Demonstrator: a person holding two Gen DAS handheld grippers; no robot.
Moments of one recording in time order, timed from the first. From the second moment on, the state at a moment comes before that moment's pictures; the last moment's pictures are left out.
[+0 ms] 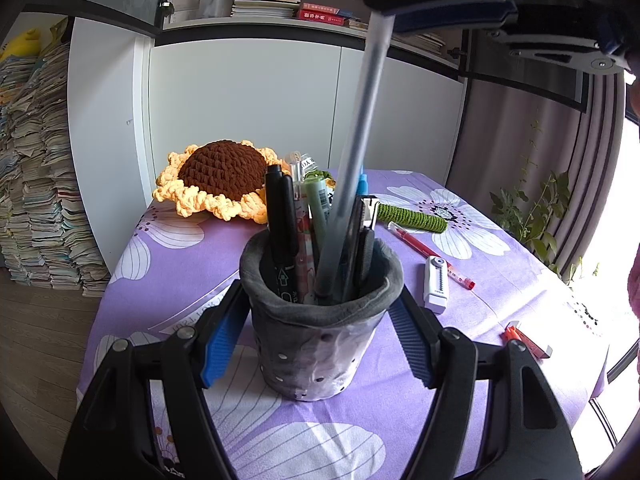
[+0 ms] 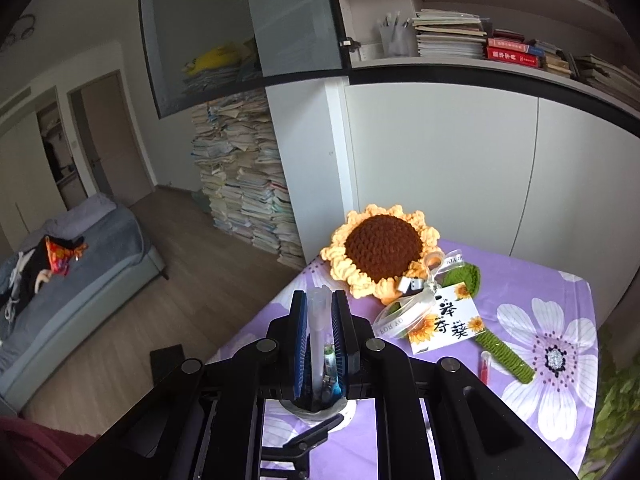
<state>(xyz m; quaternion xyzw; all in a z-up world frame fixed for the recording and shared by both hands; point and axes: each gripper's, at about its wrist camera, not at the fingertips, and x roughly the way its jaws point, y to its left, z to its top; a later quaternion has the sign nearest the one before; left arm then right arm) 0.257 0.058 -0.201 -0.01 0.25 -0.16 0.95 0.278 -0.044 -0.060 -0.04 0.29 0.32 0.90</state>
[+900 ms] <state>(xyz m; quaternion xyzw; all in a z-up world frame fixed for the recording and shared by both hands) 0.257 0.058 -0.201 -0.01 0.25 -0.16 0.95 0.327 -0.125 -0.134 -0.05 0.45 0.15 0.88</state>
